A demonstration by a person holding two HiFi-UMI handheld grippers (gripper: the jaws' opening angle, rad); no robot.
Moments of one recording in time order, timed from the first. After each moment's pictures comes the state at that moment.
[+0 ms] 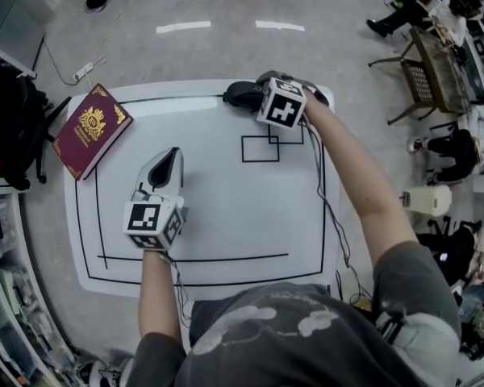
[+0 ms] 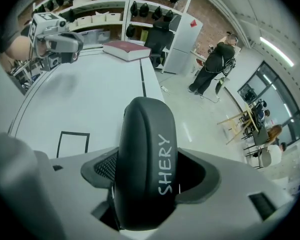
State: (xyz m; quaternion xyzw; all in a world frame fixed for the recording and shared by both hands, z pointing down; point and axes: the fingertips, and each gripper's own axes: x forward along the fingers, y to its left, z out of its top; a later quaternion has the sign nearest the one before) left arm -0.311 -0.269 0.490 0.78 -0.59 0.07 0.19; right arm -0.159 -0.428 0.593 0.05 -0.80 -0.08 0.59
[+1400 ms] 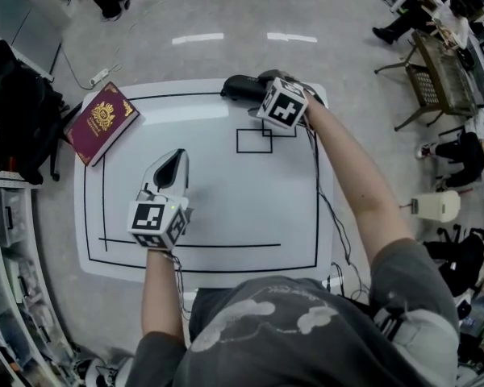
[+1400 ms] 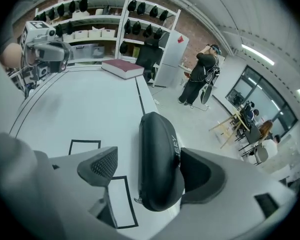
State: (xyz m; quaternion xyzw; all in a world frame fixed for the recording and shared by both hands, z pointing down) left arm -0.273 -0.231 0.452 0.78 -0.60 0.07 0.16; right arm -0.148 -0.415 0.560 0.10 -0.85 -0.09 0.51
